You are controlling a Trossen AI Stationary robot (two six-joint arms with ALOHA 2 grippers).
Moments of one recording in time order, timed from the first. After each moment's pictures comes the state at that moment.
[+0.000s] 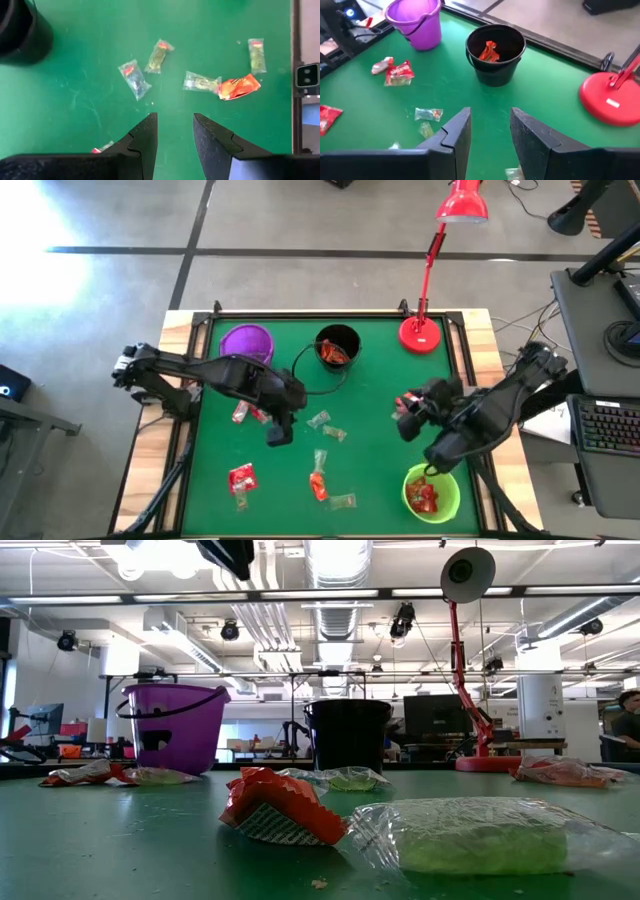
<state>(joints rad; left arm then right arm) -0.19 1.58 1.56 -1.07 -0.02 -0.29 0.66 1.45 1.55 -1.57 0.90 1.56</state>
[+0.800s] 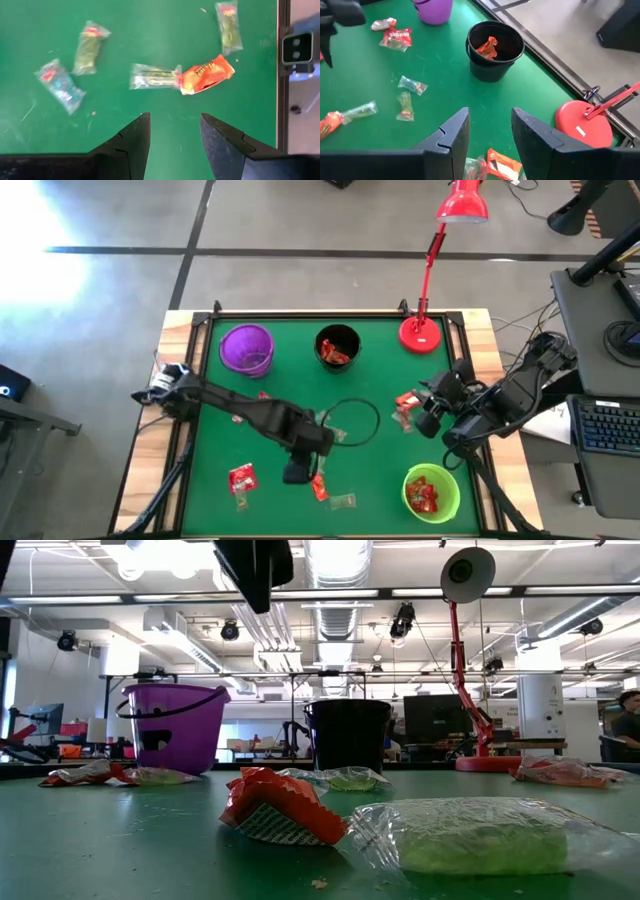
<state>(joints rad) -0.33 1.91 1.74 -1.08 0.05 -0.29 0.66 1.30 1.50 -1.57 0.83 1.17</state>
